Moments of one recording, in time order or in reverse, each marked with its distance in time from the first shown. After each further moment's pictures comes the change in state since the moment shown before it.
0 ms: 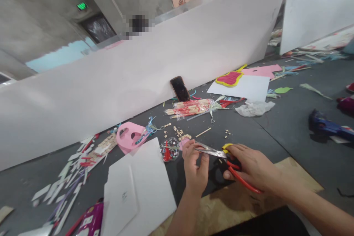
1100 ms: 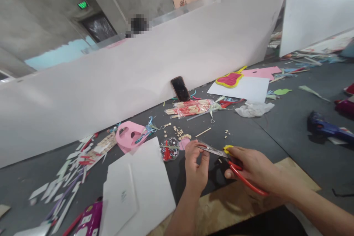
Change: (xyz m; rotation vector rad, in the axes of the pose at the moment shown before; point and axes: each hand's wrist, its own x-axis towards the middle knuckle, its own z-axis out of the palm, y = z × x) left_hand 0.000 0.004 0.001 -0.107 -0.048 -0.115; right_hand -0.002 -0.005 -0.006 0.017 -0.099 0.090
